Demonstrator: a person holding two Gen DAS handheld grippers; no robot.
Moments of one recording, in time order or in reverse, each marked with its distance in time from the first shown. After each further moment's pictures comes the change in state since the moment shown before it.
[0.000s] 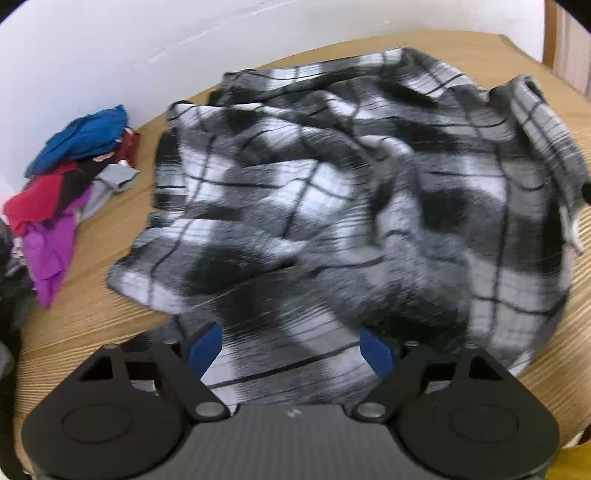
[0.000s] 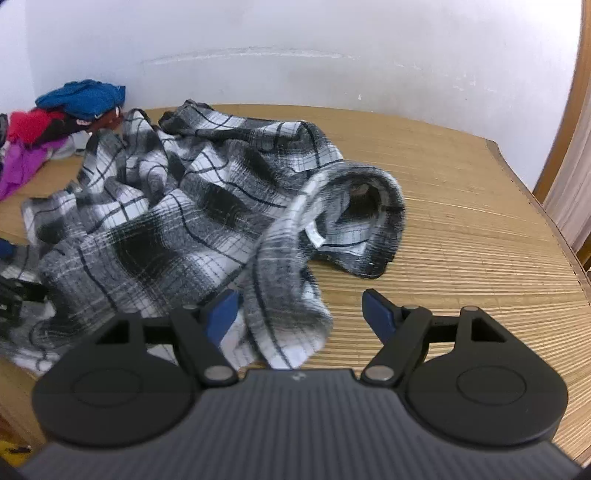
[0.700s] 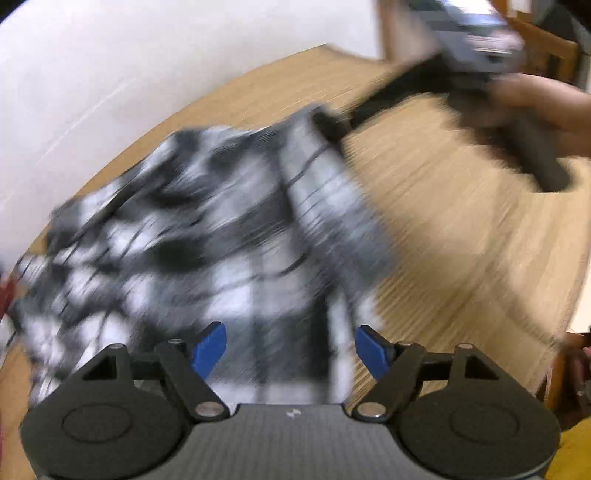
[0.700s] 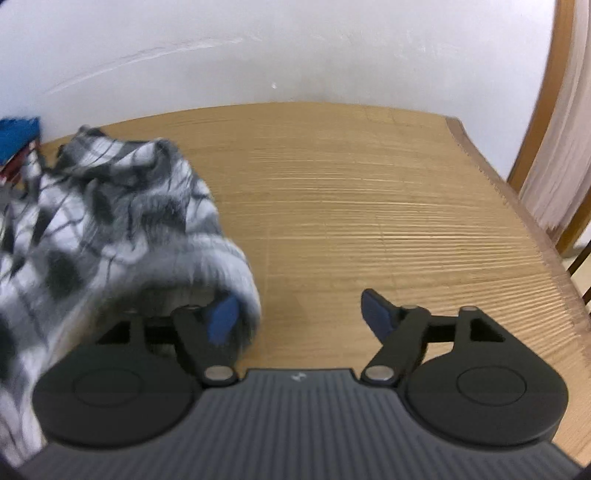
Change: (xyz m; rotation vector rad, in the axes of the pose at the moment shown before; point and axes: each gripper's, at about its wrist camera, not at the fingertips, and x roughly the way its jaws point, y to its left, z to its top) left arm -0.040 -0.157 0.051 0.297 -0.132 -0.246; right arm 0.085 -0.153 0.056 0.045 0.036 -0.072
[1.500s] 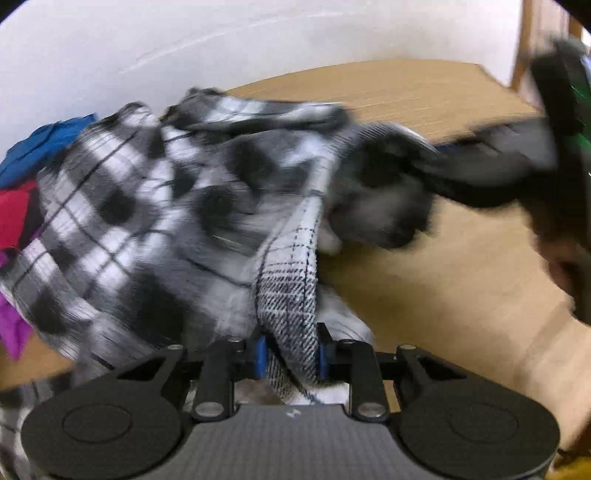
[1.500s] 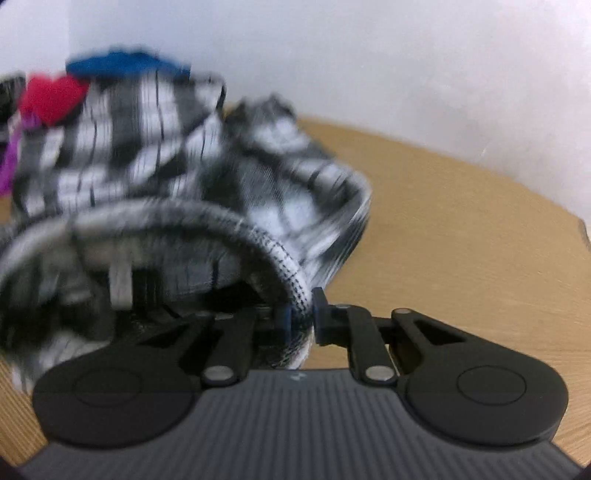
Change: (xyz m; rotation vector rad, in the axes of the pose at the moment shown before) left arm -0.001 0.191 -0.098 -0.261 0.021 0.017; right arm -0.015 0.327 0.008 -0.219 -0.127 0.138
